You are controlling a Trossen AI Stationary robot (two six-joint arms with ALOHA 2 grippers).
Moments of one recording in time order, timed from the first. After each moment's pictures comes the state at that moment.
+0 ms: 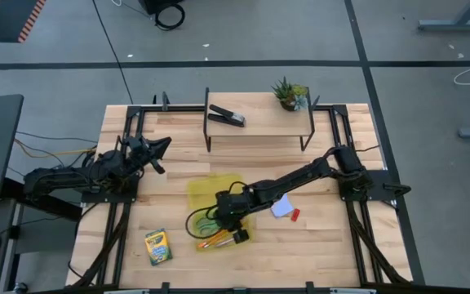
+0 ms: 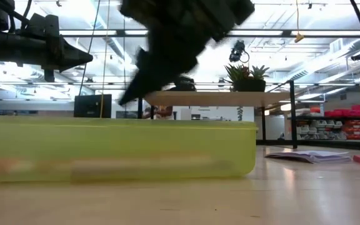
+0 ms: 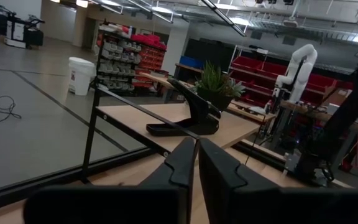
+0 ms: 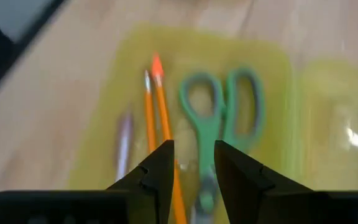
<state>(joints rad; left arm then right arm) 0.12 0.14 0.01 0.28 -0.53 -0.22 0.25 2.10 1.52 -0.28 -0.13 -0.10</state>
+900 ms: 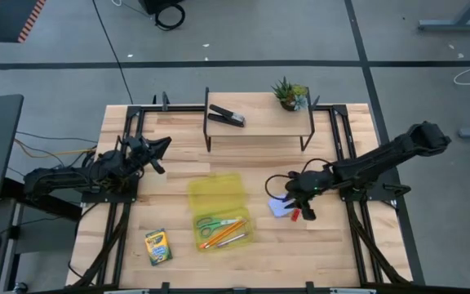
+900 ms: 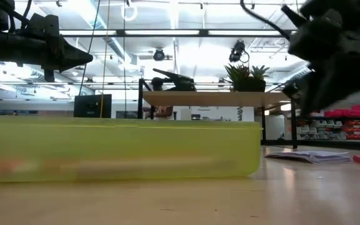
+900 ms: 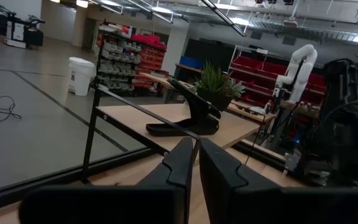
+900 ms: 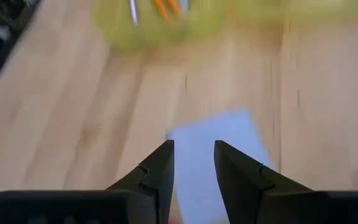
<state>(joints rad) 0.12 0.14 0.01 0.28 -0.53 -0.22 0.23 1.13 0.41 -0.05 -0.10 0.18</state>
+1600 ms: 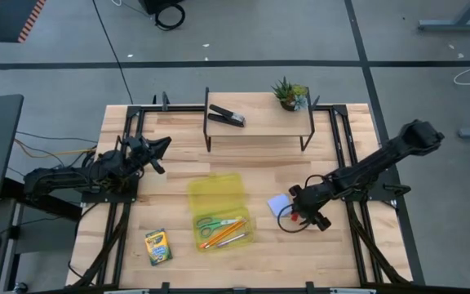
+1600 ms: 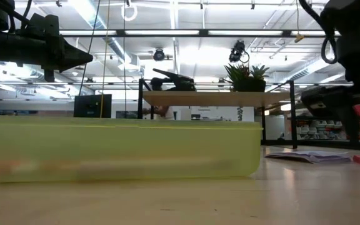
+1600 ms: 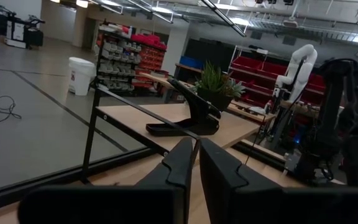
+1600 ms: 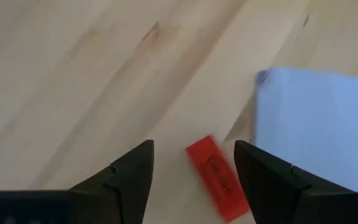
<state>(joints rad) 0.12 0.14 0.01 0.28 -0.53 -0.22 0.37 1.22 0.37 -0.09 -0.18 -0.12</state>
